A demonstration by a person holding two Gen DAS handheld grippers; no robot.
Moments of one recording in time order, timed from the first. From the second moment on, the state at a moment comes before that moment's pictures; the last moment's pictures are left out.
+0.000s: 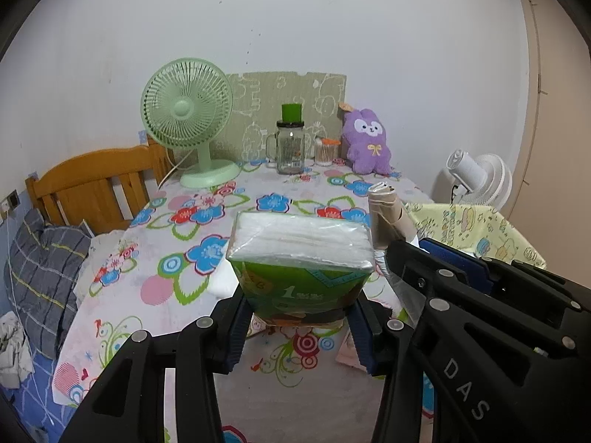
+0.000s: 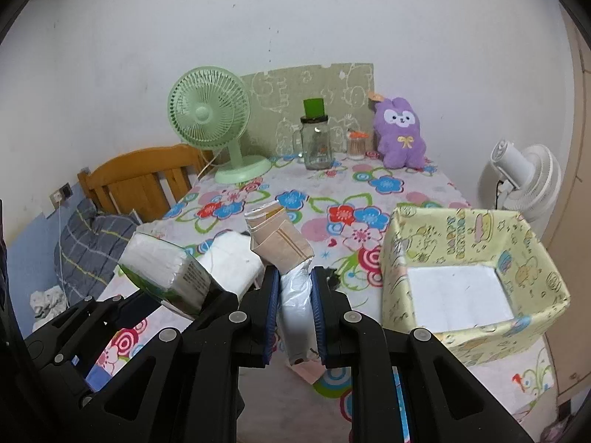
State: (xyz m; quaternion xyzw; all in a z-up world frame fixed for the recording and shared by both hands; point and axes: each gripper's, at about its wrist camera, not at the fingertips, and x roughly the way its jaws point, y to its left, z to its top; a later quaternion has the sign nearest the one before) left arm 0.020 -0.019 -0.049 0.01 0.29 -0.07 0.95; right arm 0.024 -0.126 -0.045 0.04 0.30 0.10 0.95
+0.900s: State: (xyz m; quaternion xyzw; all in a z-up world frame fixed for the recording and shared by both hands) left arm 0.029 -0.036 -0.013 0.01 0.27 -0.07 0.96; right arm 0.030 -0.143 -0.005 0.04 0.28 0.09 0.96
